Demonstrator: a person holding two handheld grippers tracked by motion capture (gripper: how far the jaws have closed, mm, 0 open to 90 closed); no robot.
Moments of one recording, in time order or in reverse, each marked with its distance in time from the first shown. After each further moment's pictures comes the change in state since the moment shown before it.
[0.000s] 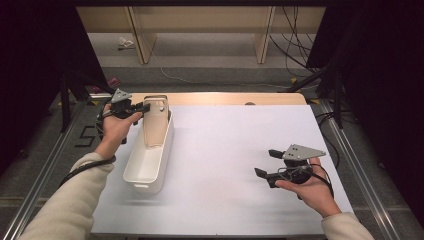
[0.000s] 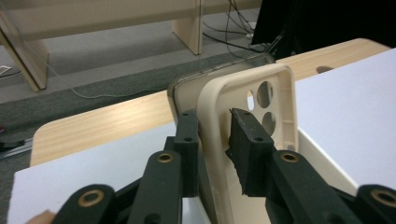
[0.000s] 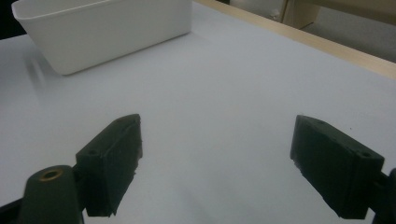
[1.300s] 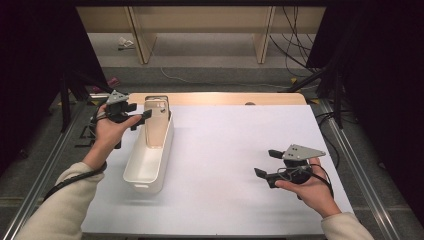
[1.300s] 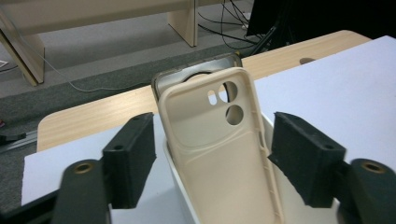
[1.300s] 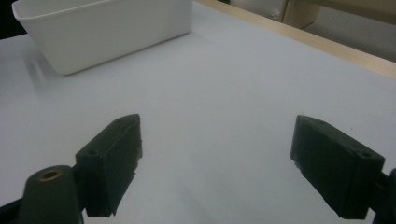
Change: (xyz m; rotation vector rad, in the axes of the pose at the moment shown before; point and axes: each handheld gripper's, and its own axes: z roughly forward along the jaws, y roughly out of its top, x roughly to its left) left arm -0.018 0.008 -0.036 0.026 -0.028 -0.015; right arm 0.001 0.000 0.000 0.001 0.001 0.000
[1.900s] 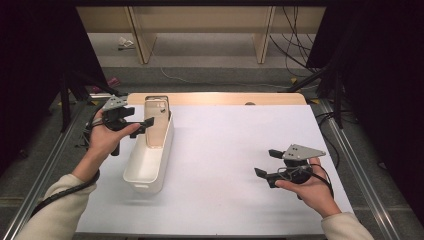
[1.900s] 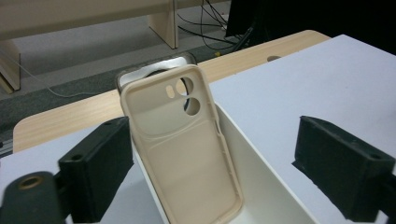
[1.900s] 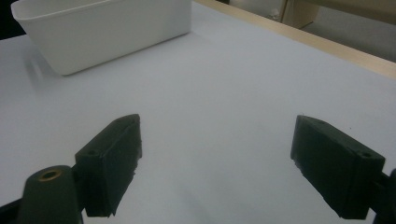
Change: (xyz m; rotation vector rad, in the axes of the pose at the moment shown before) left arm -0.020 -0.003 -0.026 0.002 -0.073 0.048; right arm 0.000 0.000 0.000 0.000 -0.002 0.002
